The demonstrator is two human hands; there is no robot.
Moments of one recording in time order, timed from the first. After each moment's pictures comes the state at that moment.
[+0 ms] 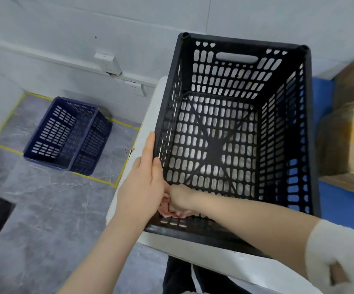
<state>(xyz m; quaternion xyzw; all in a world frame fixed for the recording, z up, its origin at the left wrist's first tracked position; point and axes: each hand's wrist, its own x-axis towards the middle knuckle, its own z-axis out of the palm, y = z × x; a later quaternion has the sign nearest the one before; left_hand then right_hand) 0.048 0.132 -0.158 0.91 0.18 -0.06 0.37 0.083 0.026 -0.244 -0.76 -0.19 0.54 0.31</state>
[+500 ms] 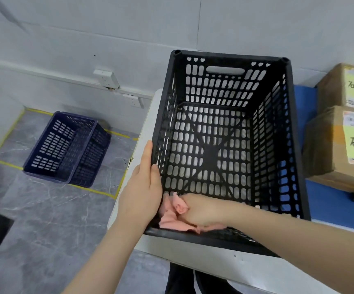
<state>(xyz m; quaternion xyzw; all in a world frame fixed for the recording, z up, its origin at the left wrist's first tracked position) 0.049 0.129 -0.148 0.90 0.20 -0.08 0.39 0.078 -0.021 -0.193 -0.74 -0.20 0.54 0.34</state>
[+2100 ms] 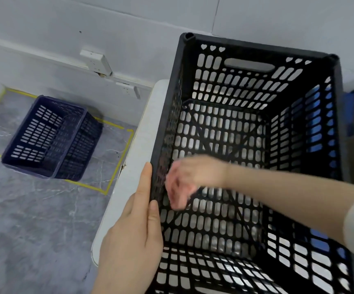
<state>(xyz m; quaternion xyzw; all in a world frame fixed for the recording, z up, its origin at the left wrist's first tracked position) 0.053 0.131 -0.140 0.91 0.19 -0.12 0.35 0.222 -0.016 -0.286 -0.71 -0.66 0.21 0.15</state>
